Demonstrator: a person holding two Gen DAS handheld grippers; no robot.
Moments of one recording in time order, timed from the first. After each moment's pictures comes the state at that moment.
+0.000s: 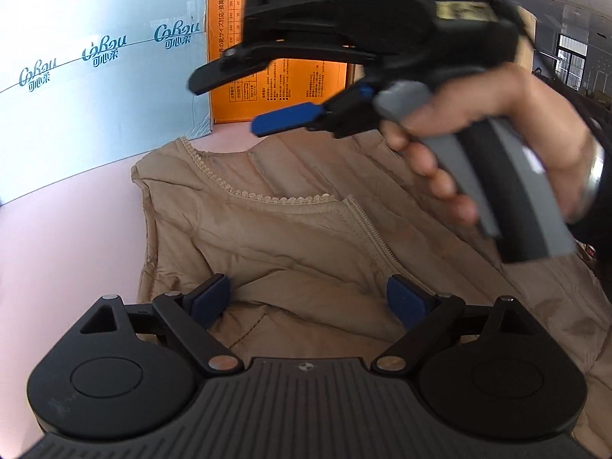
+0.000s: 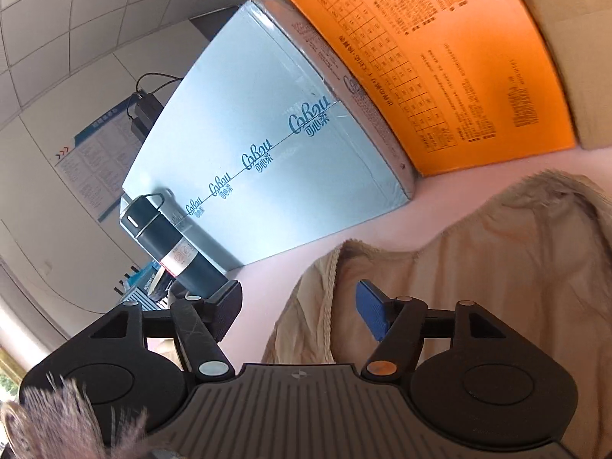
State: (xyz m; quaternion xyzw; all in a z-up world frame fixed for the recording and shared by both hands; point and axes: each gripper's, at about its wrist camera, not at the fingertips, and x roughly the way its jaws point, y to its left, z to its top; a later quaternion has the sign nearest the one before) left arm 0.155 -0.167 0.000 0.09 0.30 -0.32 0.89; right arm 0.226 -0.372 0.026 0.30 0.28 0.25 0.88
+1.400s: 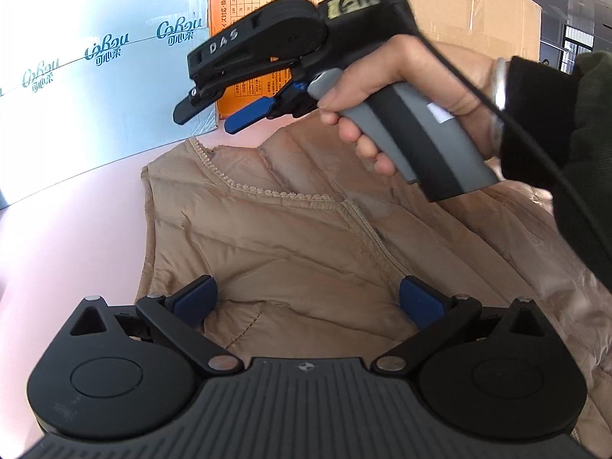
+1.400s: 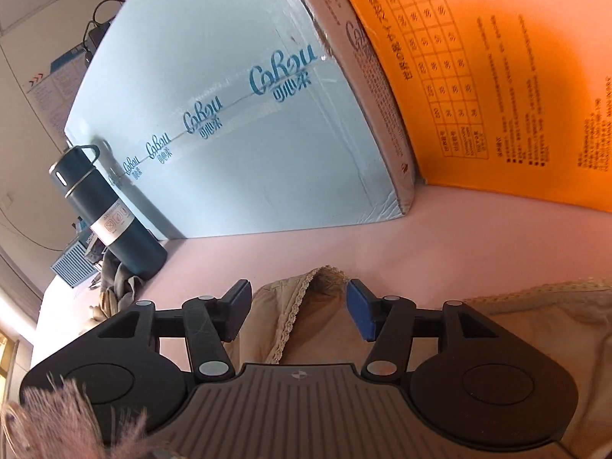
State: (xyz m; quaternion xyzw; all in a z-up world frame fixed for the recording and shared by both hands) left arm 0.156 -0.161 -0.002 0.11 0.31 -0.31 0.90; right arm 0.291 -0.351 0.022 0.19 0.33 0.25 0.89
